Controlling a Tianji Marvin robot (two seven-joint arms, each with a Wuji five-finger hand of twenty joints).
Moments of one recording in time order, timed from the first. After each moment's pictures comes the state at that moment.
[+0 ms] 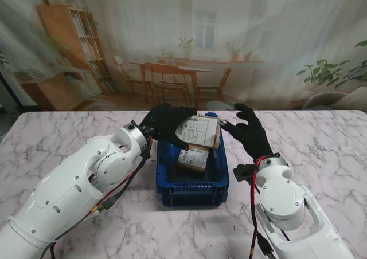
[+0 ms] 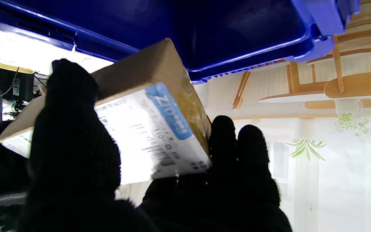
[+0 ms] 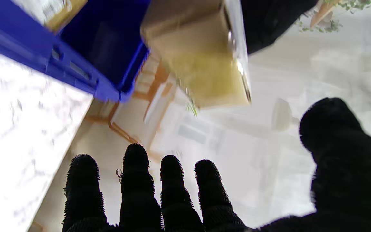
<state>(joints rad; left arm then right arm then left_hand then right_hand) 1.14 -1.07 -0.90 -1.61 0.89 -0.15 -0.09 -1.69 -1.22 1.31 -1.96 -0.12 0.31 -0.21 0.91 -0.54 -0.06 0.01 0.28 0.24 0.44 0.90 0.58 0.17 0.12 1.03 0.64 0.15 0.47 1.15 0.33 0.08 0.97 0.60 0.35 -0.48 0.64 -0.12 0.12 0.14 0.47 0.30 0.22 0.19 0.47 0.26 0.42 0.21 0.17 0.25 0.05 0.43 0.69 0.21</state>
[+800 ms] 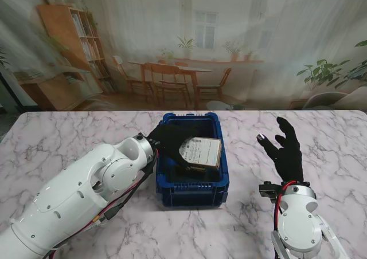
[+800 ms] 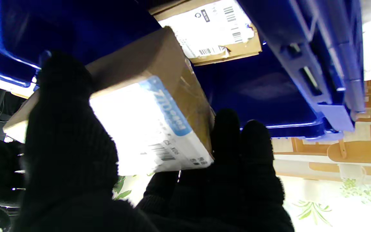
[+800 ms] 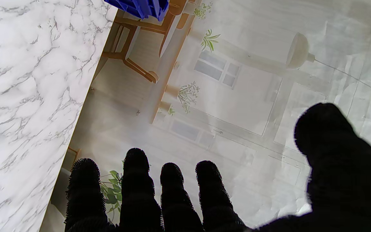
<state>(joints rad) 1.15 -1.06 -0.84 -1.64 0.81 -0.06 -0.27 -1.88 -1.24 1.45 -1.92 -0.15 0.07 -0.43 0.90 -0.59 -0.06 -0.02 0.36 0.24 0.44 0.88 0.69 0.20 0.09 1.02 0.71 0.18 0.53 0.94 0.38 0.13 1.05 0.61 0.35 -0.44 0.64 -0.12 0.12 0.13 0.44 0.30 0.19 0.19 0.34 0.19 0.39 0.21 0.12 0.25 0.05 0.41 0.50 0.41</state>
